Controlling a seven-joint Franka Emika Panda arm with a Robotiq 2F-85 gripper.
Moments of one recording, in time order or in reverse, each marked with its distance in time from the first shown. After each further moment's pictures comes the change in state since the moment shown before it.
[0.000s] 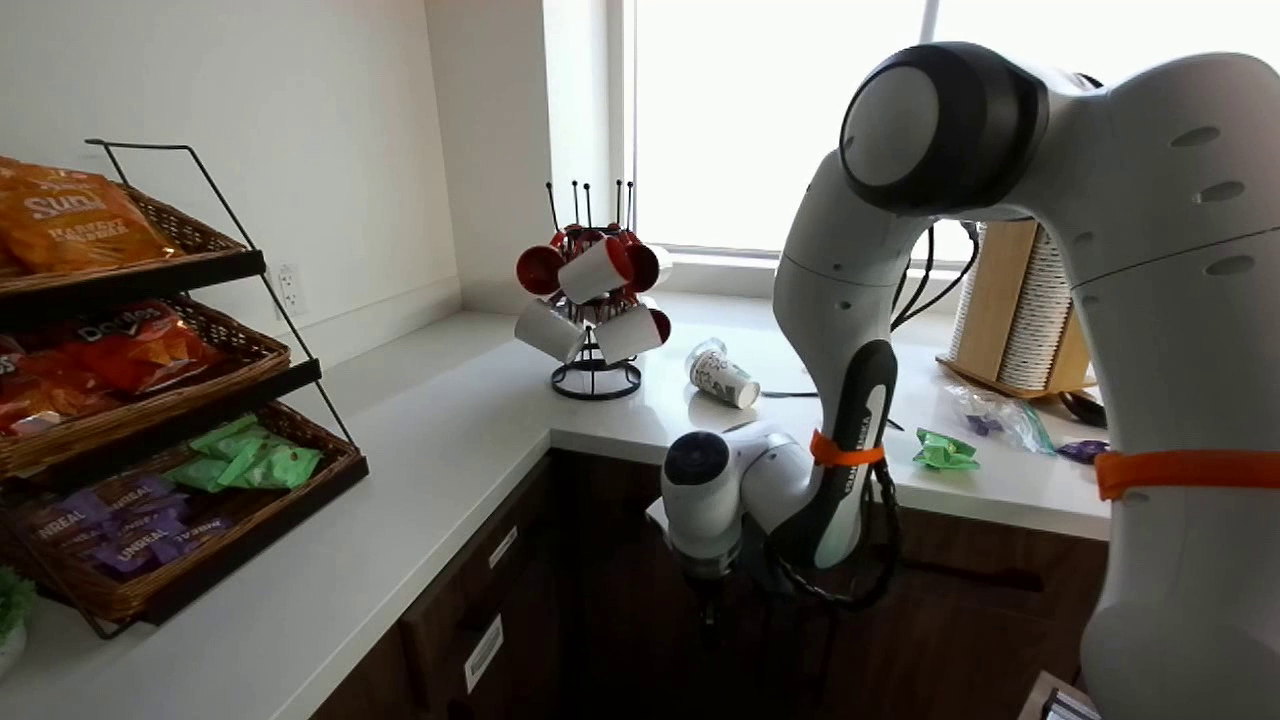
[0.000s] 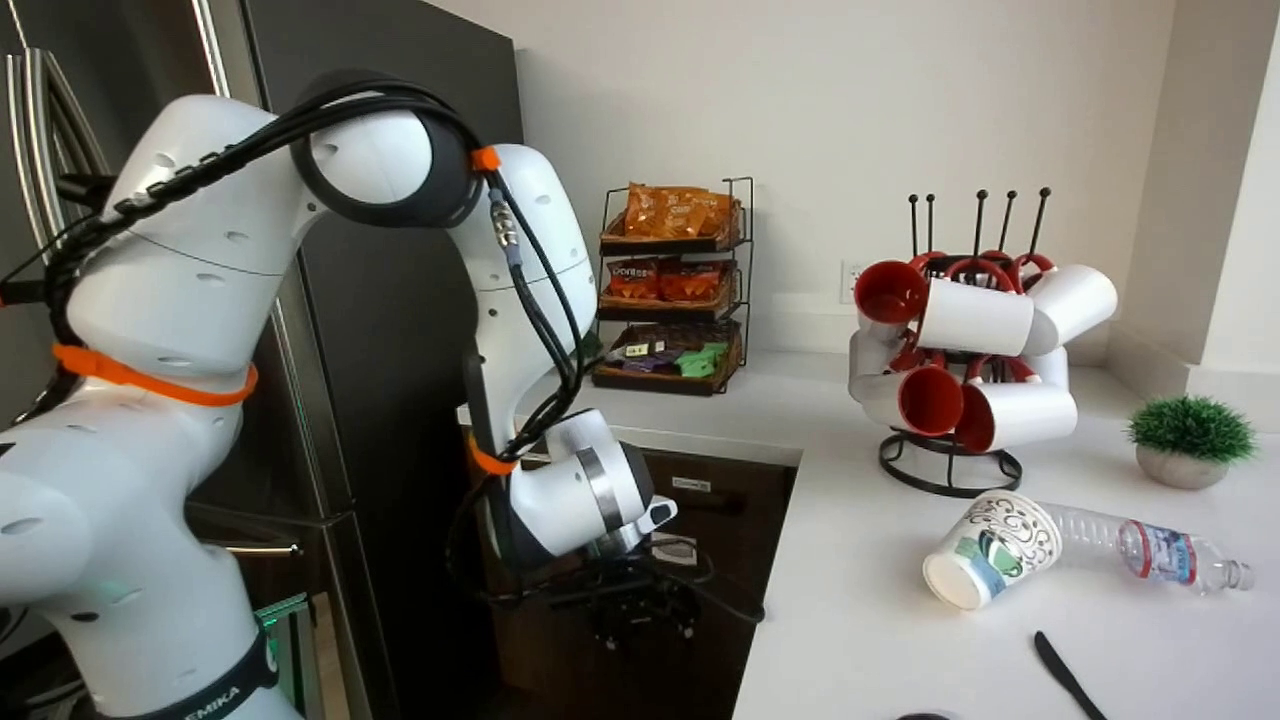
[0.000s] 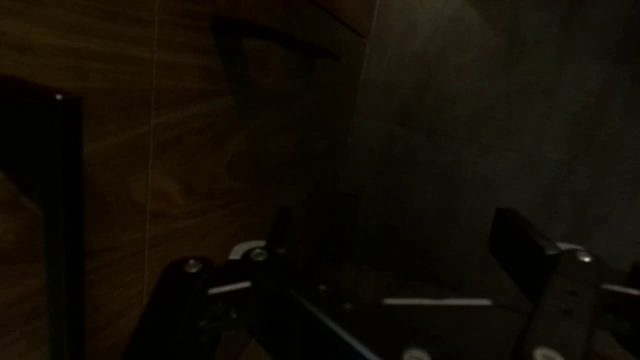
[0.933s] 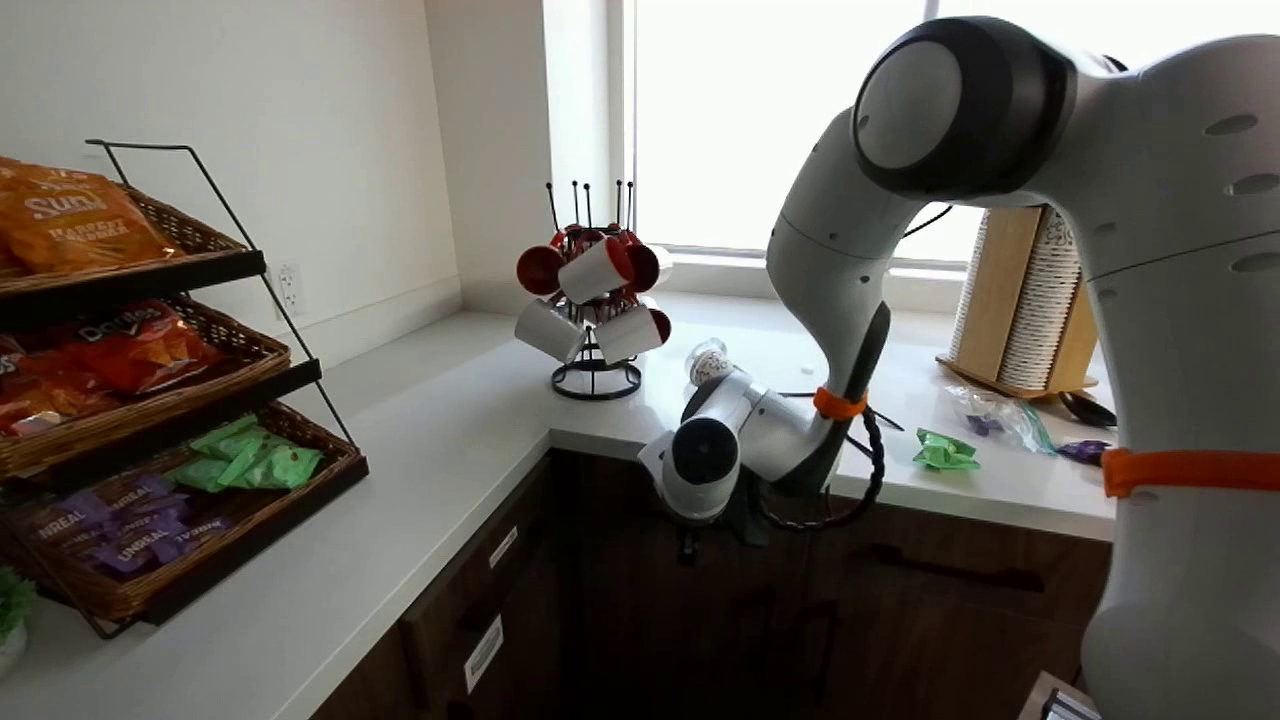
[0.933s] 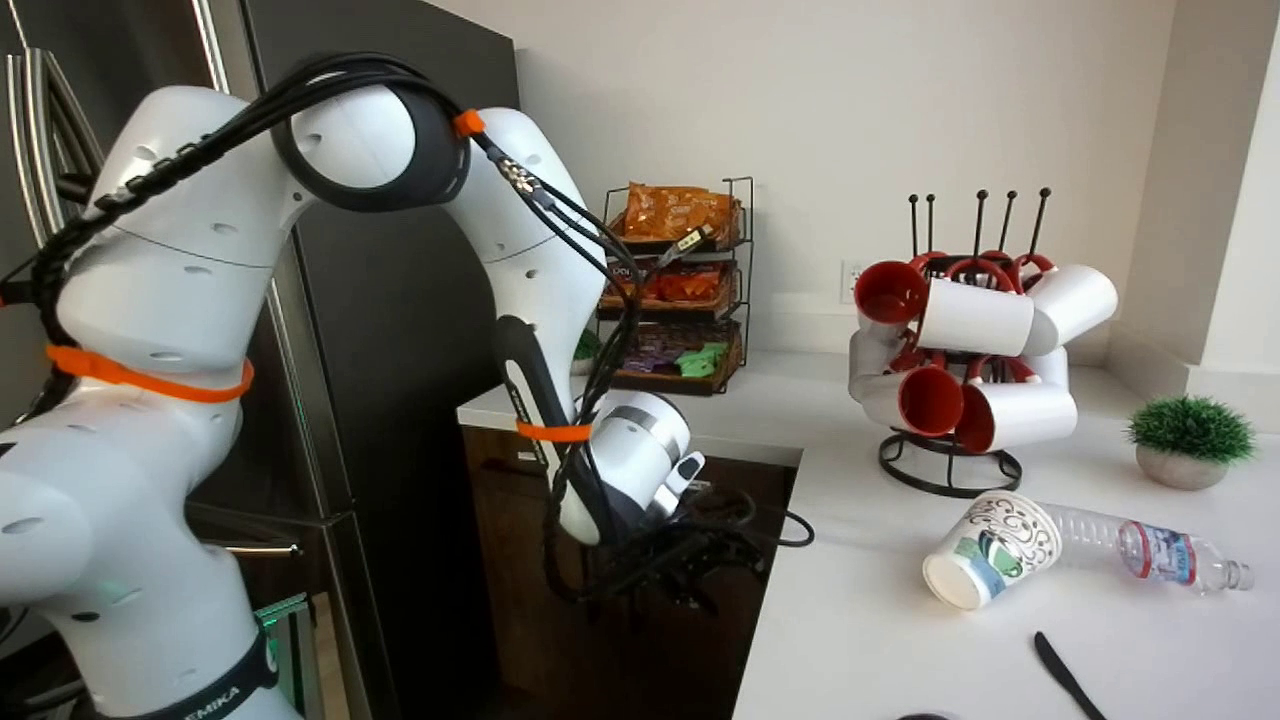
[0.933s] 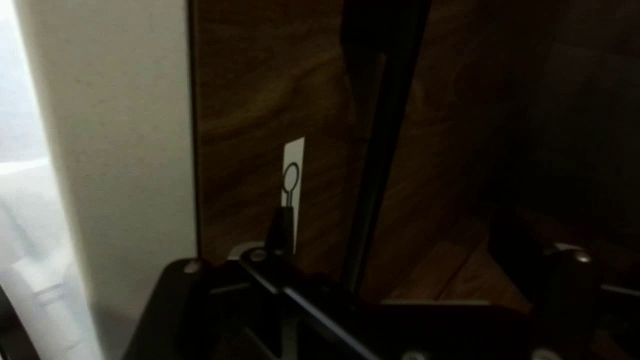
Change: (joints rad) arm 0.005 -0.043 0.010 0.137 -0.550 -0.111 0.493
